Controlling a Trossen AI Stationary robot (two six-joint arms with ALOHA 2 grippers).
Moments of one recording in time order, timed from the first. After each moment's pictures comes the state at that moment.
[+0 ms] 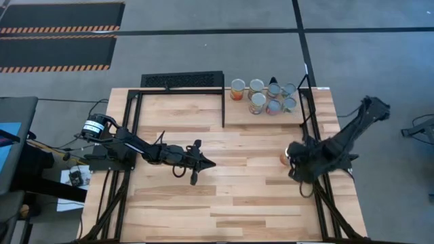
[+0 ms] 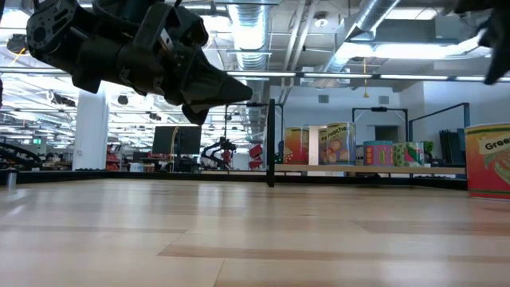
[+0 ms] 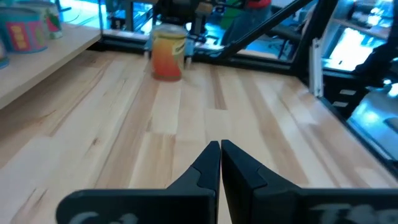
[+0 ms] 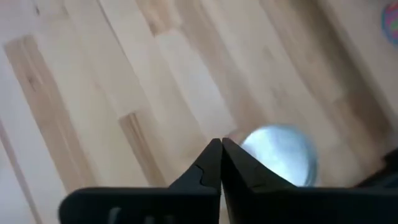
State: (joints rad) left arm -0.18 1.67 0.52 0.94 -0.09 -0.19; right arm 0.68 1.00 0.90 -1.29 0.46 1.09
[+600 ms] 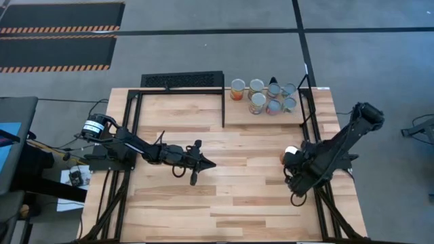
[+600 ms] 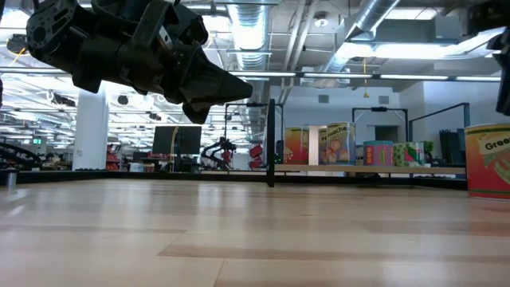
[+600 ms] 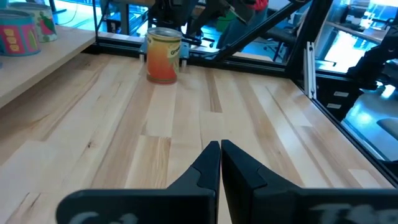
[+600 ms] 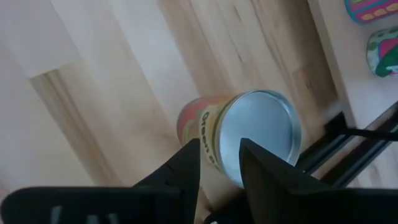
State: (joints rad) left arm -0.18 1.67 0.52 0.95 -0.08 -0.19; right arm 0.76 1.29 0.90 -1.41 0.45 1.22
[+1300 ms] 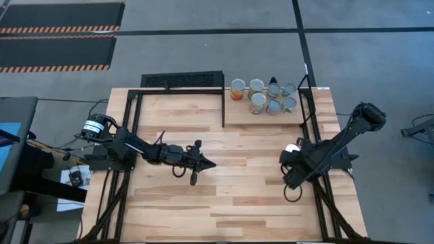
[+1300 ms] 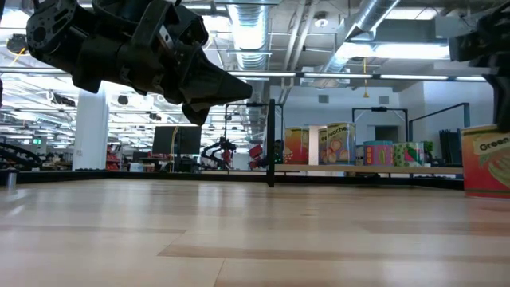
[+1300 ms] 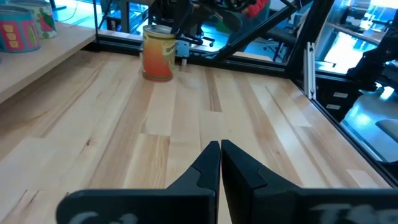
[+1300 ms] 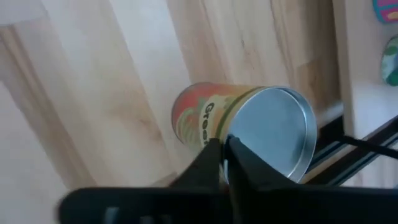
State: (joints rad) left arm -0.18 1.67 0.52 0.95 -0.07 -0.20; right arm 0.64 1.27 0.82 -1.33 0.37 0.99
